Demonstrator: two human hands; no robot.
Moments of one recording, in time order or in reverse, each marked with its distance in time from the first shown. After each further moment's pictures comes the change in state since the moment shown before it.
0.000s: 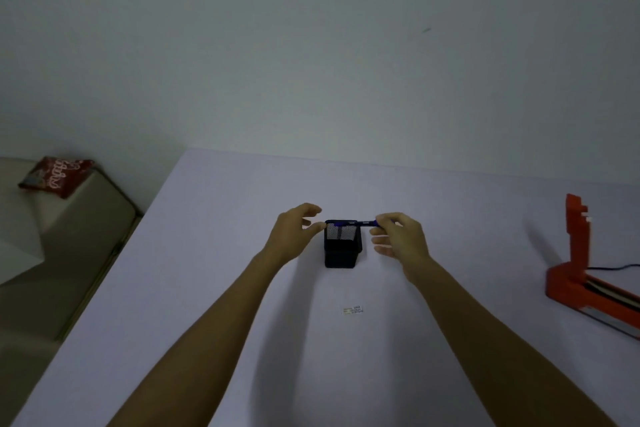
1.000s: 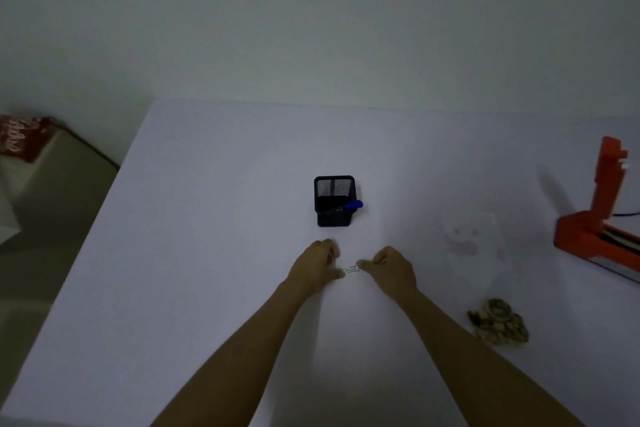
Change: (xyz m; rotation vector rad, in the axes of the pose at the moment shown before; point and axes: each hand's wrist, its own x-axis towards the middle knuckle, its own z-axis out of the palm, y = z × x) left_hand -0.042 -0.068 0.124 0.162 -0.362 -0.139; right_hand 0.004 0.156 -0.007 -0.658 -0.051 0.151
